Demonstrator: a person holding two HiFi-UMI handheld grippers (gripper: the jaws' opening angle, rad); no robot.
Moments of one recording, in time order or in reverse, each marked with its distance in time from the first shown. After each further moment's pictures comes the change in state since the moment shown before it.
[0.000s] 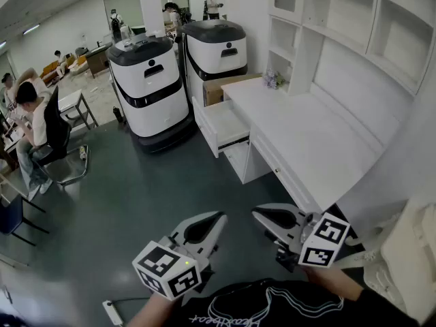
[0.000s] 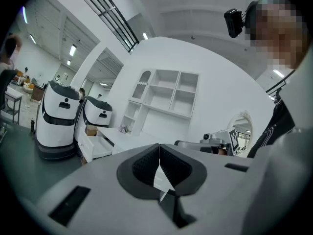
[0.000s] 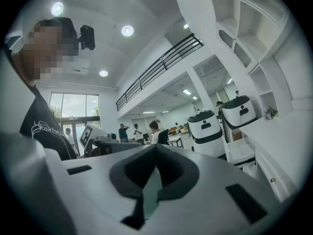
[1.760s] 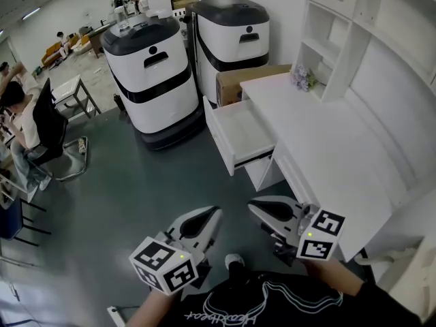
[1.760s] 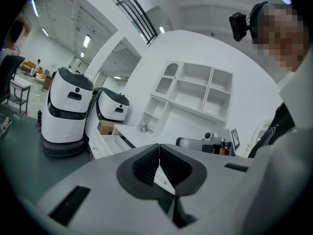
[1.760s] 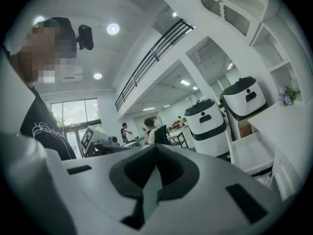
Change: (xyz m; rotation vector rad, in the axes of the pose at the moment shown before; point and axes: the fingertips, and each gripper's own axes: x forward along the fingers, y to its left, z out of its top) left arm 0.129 0.227 0.037 -0.102 0.047 0.106; right arm 0.174 -0.203 0.016 0.109 0.062 0.079
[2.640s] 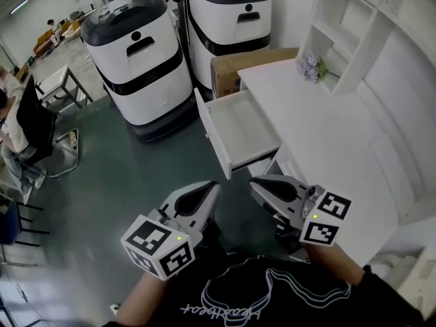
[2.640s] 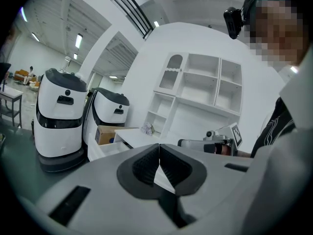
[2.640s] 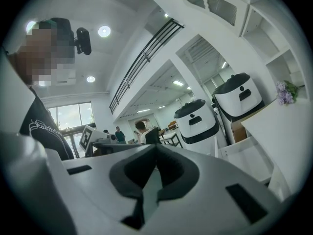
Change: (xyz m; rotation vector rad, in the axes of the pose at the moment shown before) left arm 0.118 0.087 0.042 0.072 0.039 0.001; right arm 0.045 -0.139 0.033 0.046 -0.017 -0.040
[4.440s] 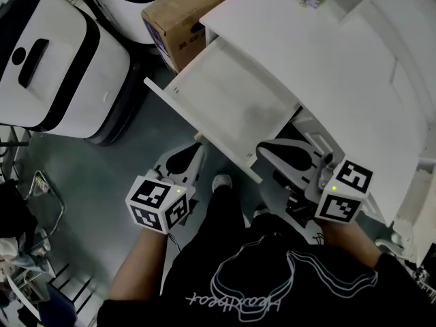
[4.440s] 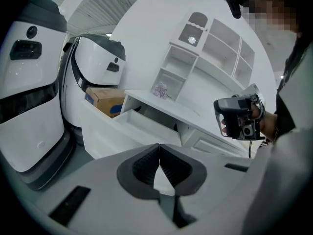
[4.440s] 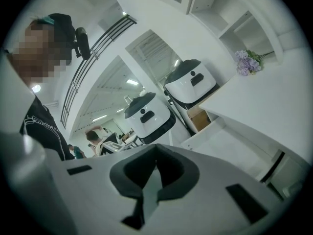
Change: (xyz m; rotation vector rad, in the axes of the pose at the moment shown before) left arm 0.201 0.282 -0.102 0.037 0.445 -0.259; right arm 0.128 -0.227 -0.033 0.307 0.003 -0.467
